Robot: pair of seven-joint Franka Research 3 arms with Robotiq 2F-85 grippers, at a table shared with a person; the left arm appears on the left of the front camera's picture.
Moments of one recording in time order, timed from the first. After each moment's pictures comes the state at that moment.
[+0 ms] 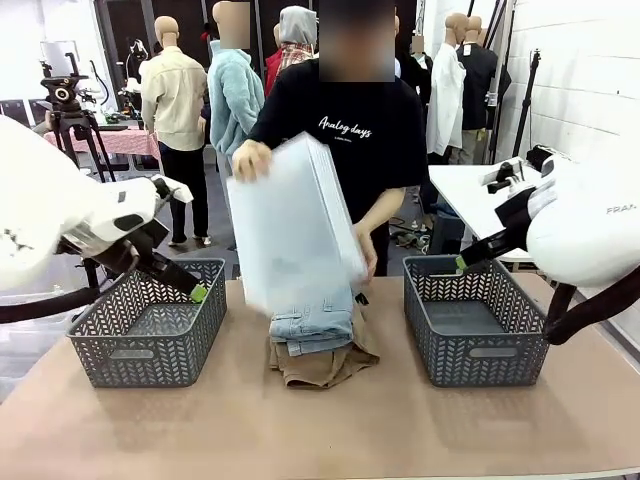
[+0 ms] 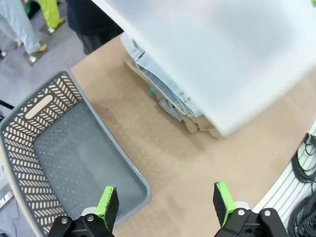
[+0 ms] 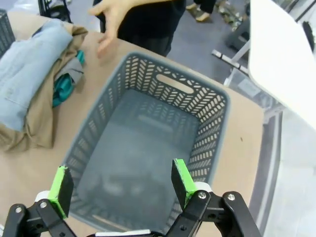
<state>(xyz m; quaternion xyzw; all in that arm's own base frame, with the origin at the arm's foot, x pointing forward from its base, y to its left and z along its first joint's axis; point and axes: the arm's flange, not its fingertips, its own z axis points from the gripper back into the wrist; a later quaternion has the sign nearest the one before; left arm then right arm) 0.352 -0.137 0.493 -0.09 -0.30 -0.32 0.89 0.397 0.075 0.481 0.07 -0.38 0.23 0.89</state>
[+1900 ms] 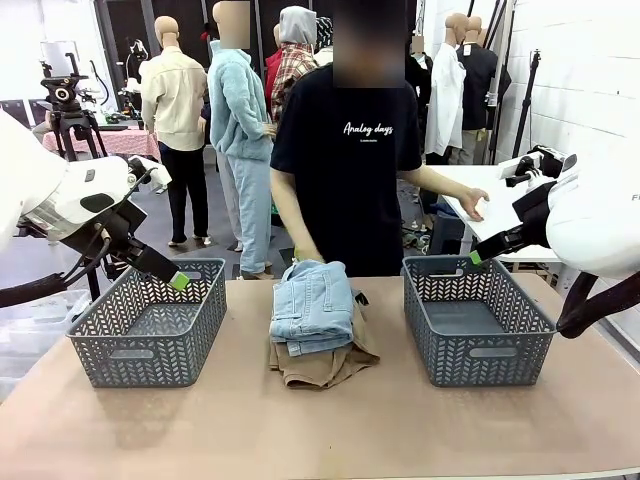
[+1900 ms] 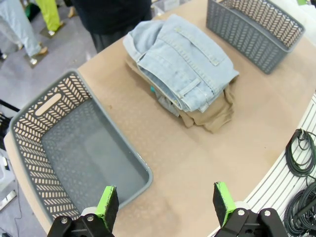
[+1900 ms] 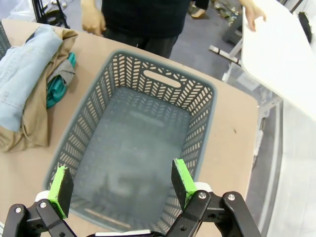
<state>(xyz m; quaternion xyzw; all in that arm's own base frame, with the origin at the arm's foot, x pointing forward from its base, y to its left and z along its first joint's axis) 0.334 -0.121 0.523 -0.10 -0.30 -0.32 0.89 0.395 0.056 0.489 0.08 -0.38 0.21 0.90</state>
